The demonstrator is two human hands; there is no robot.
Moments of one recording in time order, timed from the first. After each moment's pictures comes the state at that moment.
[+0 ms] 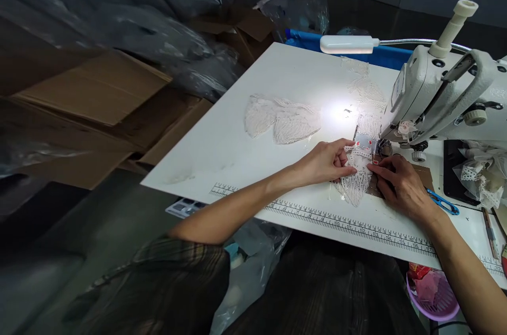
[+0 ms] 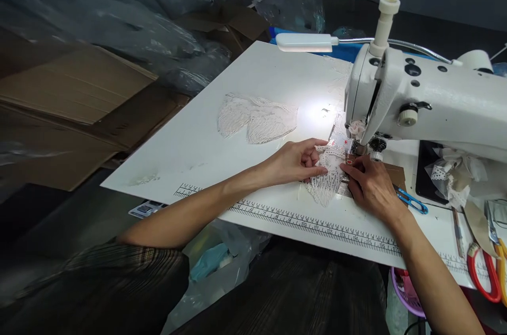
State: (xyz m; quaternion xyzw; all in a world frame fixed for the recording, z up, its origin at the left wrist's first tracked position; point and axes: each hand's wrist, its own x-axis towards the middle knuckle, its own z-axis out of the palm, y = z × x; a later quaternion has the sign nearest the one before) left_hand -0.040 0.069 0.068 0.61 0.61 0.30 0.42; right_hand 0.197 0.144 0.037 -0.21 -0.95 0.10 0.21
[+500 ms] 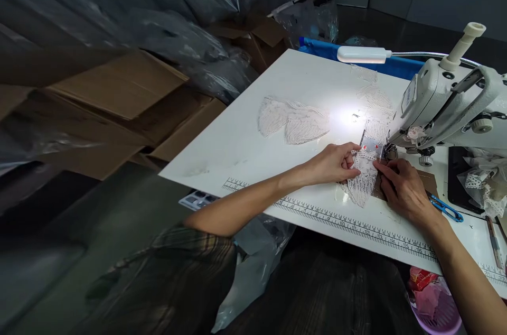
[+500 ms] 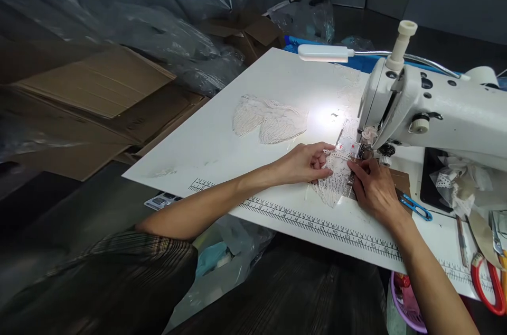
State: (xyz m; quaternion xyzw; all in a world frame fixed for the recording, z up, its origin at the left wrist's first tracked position) left_hand -0.041 0.068 0.072 0.63 0.61 0.27 0.40; right_hand 0.190 0.142 0.027 -0.24 -0.94 0.06 0.23
